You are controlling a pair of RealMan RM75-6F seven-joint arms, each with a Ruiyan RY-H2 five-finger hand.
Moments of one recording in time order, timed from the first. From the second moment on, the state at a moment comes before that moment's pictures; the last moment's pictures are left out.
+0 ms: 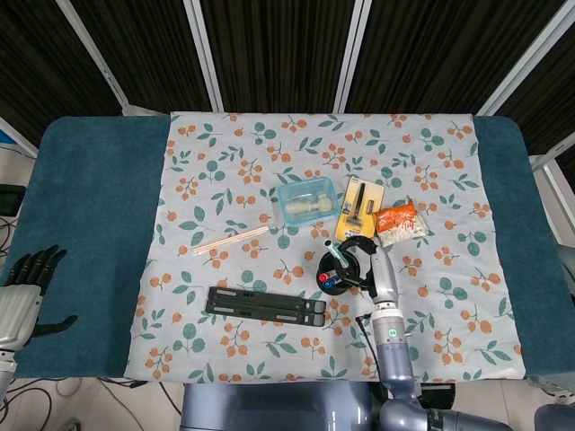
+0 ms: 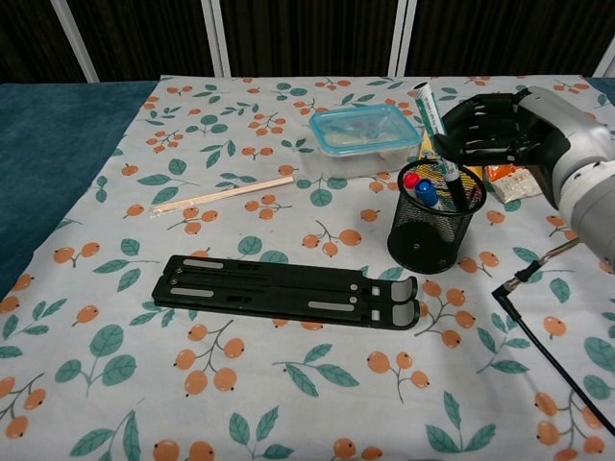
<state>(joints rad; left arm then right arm) -0.13 -1.07 -0.01 -1.69 1.47 1.38 0.02 0.44 -1.79 0.35 -1.69 -1.05 1.31 0.13</state>
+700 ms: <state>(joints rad) -0.13 -1.07 -0.01 -1.69 1.47 1.38 0.01 0.42 -1.73 0.34 -1.74 -1.08 1.30 0.10</state>
